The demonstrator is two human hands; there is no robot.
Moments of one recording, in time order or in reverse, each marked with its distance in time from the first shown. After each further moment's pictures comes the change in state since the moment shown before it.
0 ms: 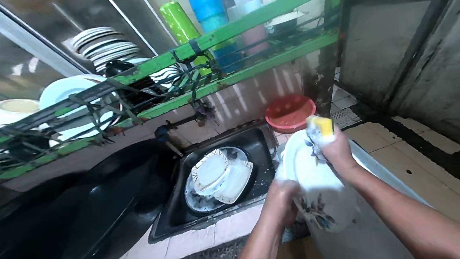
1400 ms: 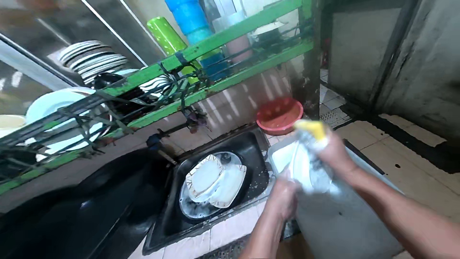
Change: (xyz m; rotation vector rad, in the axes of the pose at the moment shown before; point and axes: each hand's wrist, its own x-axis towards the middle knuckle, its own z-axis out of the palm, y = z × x) left_hand 0.018 -0.023 0.019 0.161 -0.104 -0.084; right_hand -0.013 -0.002 -0.035 0.047 -0.045 -0.110
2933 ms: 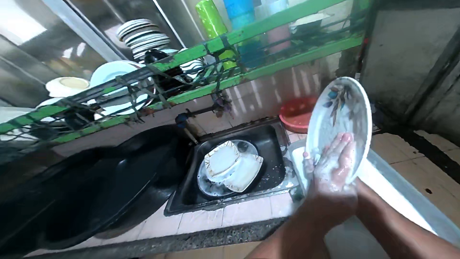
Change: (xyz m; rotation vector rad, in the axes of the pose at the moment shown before) left_hand -0.008 0.011 0.033 0.682 0.179 0.961; right_hand -0.038 -0.070 0.016 0.871 -0.321 0.631
